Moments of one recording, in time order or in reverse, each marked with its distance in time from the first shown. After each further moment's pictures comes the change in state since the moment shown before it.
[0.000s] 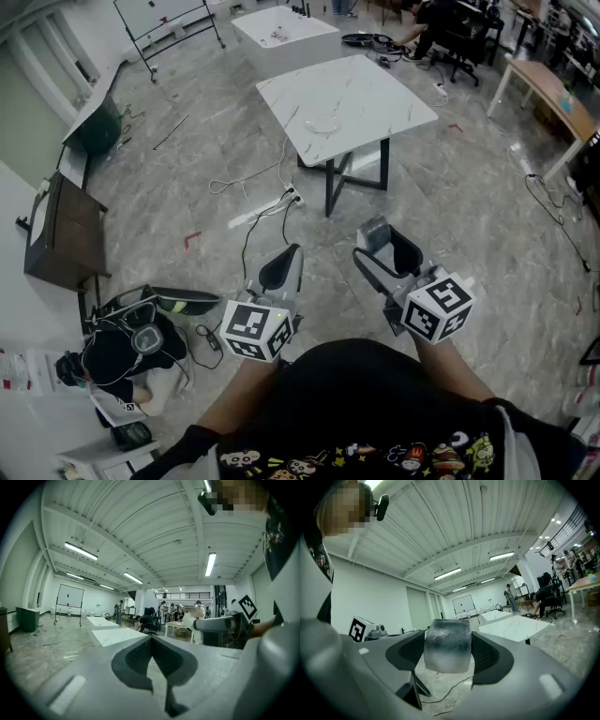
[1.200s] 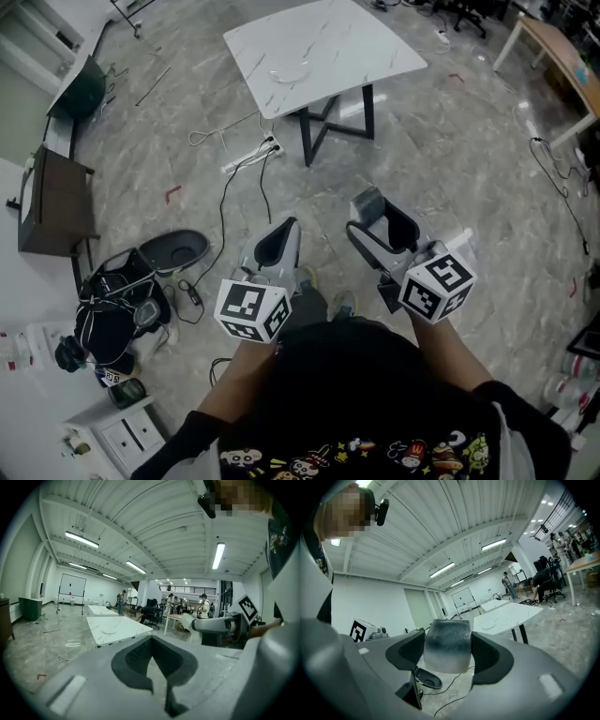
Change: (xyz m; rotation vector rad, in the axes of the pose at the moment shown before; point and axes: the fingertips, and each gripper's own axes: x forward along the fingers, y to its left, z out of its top) left arm 0.114 -0.099 -0.048 -0.070 0.104 0.045; right arm -0.056 -0.137 -0.026 0.123 0.069 0.056
